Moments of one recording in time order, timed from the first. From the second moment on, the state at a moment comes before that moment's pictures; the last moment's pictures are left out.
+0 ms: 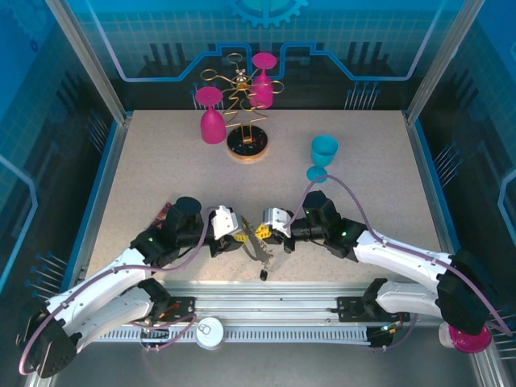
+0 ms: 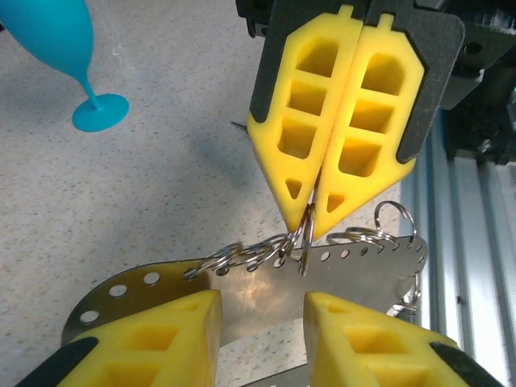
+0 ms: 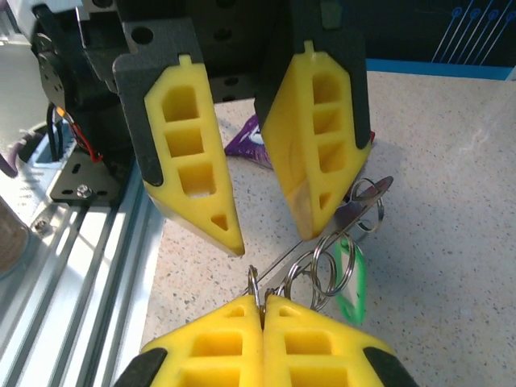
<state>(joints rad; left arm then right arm) -0.63 0.84 0.53 -0.22 0.52 0.32 0.82 1.15 0.61 0.10 -0.58 -0.37</state>
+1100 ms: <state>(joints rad) -0.63 0.85 0.50 -0.11 0.57 0.26 0.81 1.14 0.61 0.16 -0.57 -0.27</state>
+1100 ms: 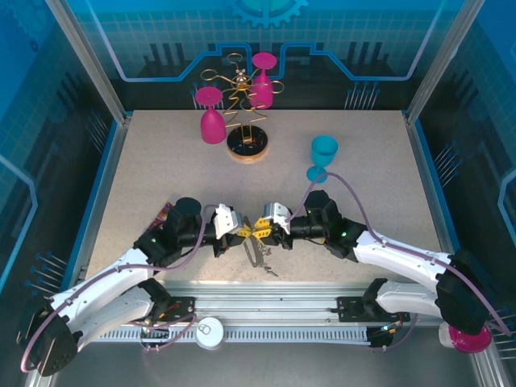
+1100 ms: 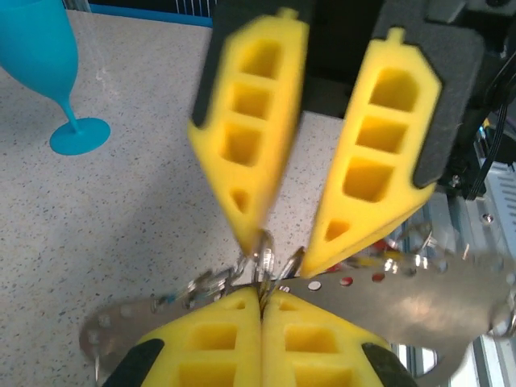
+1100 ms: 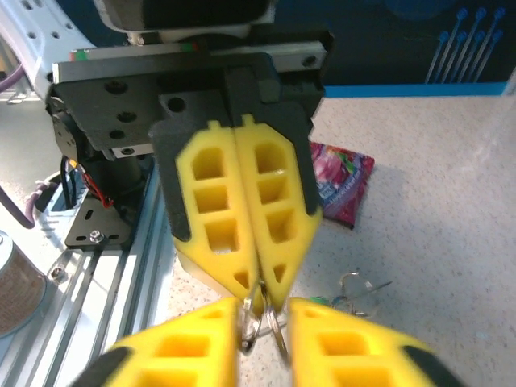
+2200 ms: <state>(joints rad) -0.66 0.86 0.55 -0.29 0.49 0.51 0.90 0.99 0.65 -0.07 -0.37 -0.47</state>
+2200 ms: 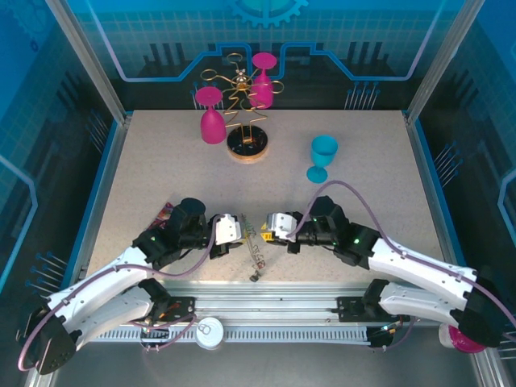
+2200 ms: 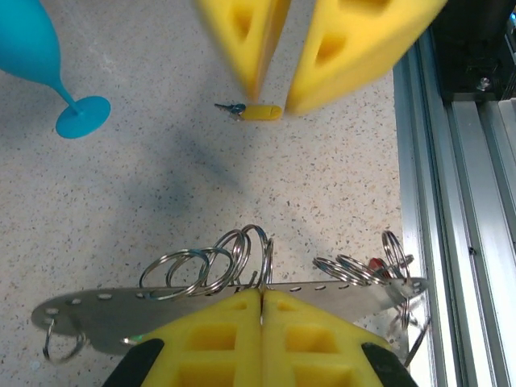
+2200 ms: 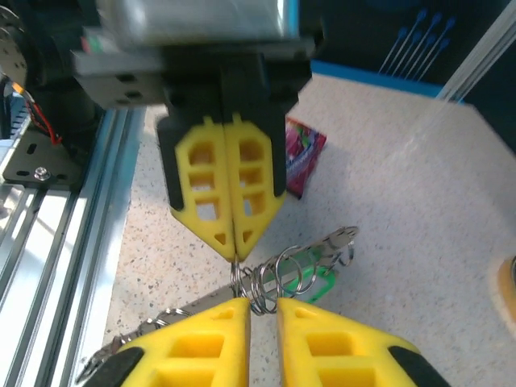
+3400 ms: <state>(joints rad) -0.66 0.86 0.55 -0.29 0.50 0.49 0.92 1.20 0.62 0.03 -0.39 -0.37</state>
